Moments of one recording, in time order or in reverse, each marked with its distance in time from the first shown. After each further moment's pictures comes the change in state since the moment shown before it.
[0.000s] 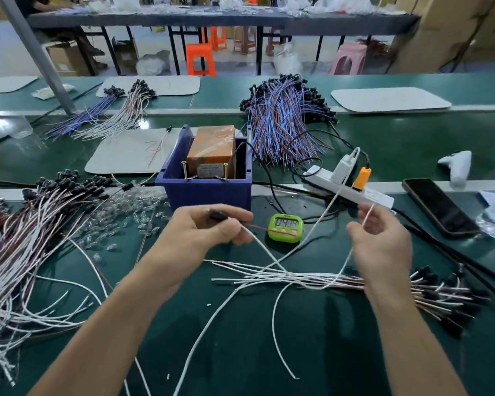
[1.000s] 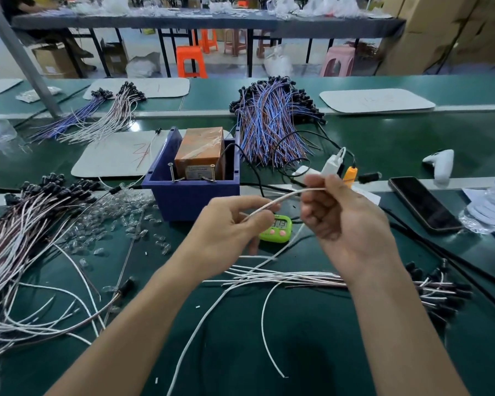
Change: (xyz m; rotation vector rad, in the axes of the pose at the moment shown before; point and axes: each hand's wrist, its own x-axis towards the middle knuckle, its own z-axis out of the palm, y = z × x) left_hand 0.029 0.001 0.043 0.235 -0.091 0.103; right_hand -0.014 -0.062 0.000 0.938 -0.578 0.191
